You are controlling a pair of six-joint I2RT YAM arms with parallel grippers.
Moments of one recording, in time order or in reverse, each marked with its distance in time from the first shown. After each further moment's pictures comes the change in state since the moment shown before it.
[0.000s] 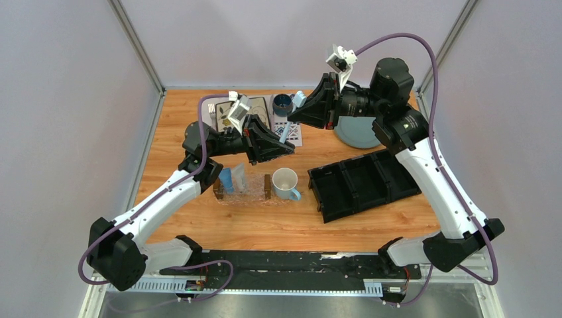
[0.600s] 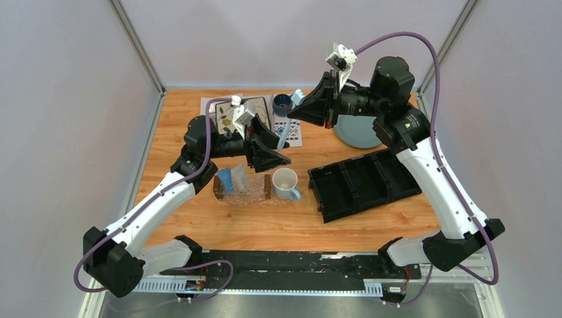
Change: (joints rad) left arm 0.018 -0.042 0.037 -0.351 -0.013 0.265; right arm 0.003 0.007 0.030 -0.035 0.040 -0.034
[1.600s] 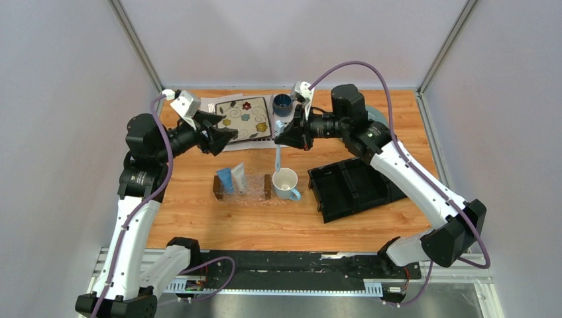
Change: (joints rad) left arm 0.417 -0.250 0.168 -0.619 -0.232 0.391; right arm 0.111 0.035 -0.267 -0.016 0.193 -0.175
